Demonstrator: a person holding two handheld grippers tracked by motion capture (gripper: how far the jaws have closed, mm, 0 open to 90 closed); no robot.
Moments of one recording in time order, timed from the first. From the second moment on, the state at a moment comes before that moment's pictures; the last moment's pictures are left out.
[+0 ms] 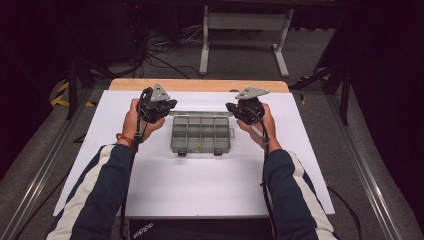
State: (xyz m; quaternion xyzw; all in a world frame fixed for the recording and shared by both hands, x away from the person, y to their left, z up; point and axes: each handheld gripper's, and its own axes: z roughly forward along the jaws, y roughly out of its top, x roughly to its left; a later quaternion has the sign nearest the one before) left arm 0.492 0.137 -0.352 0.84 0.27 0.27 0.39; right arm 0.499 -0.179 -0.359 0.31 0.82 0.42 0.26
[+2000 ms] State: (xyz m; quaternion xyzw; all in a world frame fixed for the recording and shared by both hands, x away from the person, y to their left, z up) left arm 0.428 0.134 -0.425 0.88 0.20 0.23 0.37; right arm 0.437 -0.177 -0.420 0.26 0.86 0.39 0.20
